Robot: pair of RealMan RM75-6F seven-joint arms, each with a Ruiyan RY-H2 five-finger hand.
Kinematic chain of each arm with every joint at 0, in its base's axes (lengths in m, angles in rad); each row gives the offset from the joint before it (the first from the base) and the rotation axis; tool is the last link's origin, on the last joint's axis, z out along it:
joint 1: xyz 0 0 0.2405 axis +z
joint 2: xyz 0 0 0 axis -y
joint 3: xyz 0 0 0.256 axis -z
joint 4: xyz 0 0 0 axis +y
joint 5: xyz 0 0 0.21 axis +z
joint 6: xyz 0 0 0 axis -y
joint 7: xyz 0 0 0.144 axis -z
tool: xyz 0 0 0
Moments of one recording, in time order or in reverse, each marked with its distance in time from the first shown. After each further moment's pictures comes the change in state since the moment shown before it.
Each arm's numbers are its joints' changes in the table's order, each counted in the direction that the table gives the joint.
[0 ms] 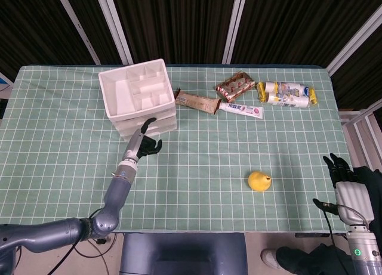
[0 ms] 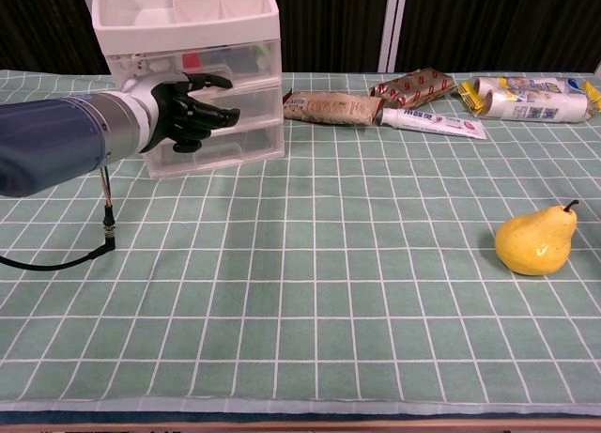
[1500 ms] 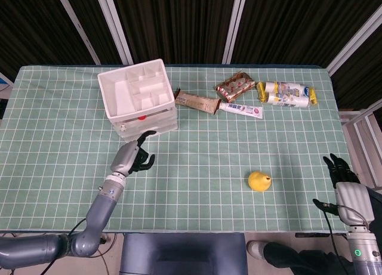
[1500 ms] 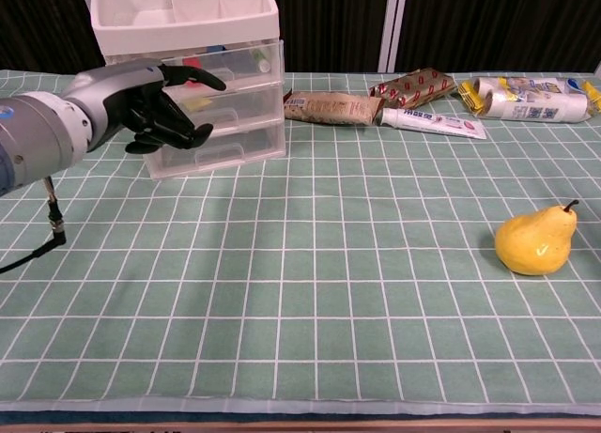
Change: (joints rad) left arm 0.094 -0.164 -0.193 -0.231 0.278 -0.122 -0.182; right arm -0.001 -0.004 0.002 -0.007 0.001 0.002 0.002
